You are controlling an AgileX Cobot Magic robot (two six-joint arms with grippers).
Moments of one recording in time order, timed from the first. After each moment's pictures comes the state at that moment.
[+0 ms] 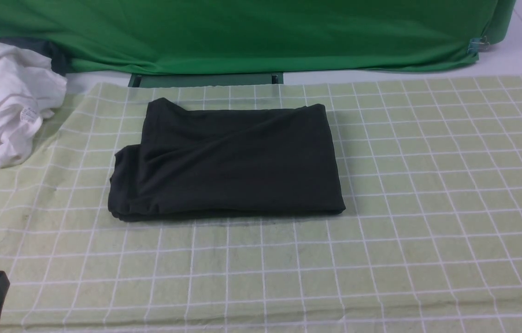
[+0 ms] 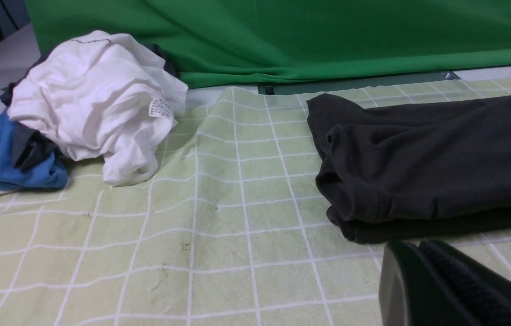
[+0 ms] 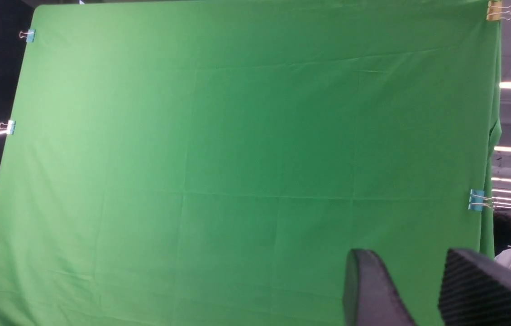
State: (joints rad) right arm 0.38 0.13 -0.42 0.19 -0.16 -0.24; left arm 0.03 0.01 0.00 -0.07 0.23 0.13
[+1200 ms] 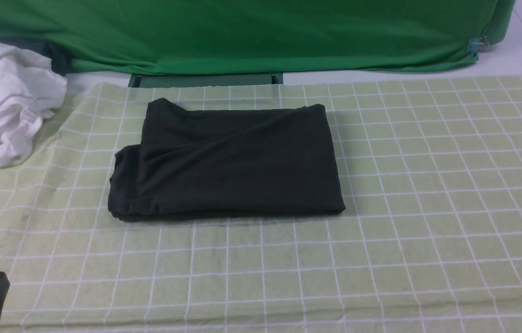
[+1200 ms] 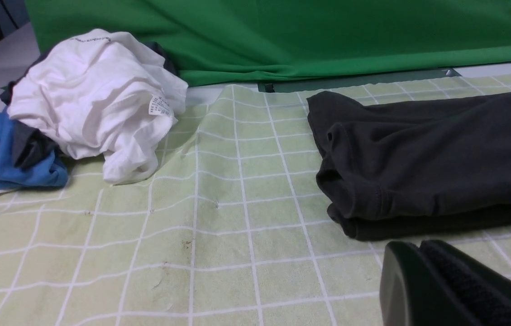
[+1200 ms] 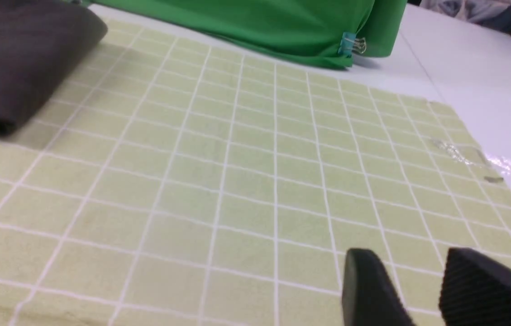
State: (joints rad) right arm 0.00 0.00 0.01 0.18 0.25 -0.34; left arm 0.03 0.01 0.00 -0.06 0.23 0.13
